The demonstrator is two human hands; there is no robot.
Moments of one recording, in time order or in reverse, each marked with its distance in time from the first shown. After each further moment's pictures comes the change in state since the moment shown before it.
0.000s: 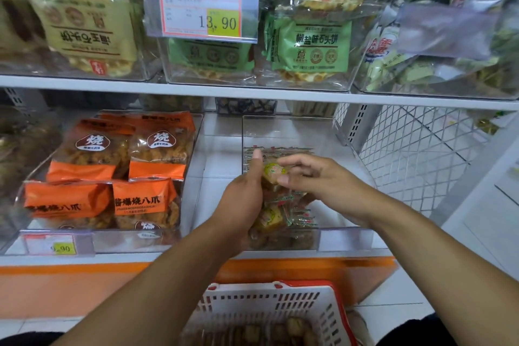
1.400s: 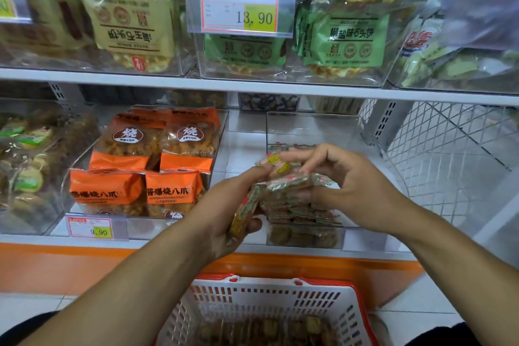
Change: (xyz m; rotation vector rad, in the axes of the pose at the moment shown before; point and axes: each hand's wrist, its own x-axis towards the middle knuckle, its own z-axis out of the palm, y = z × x) left_hand -0.039 0.017 -0.047 -0.145 -0.056 -0.110; right_hand -0.010 -0.005 0.014 -0.101 -0.092 -0.436
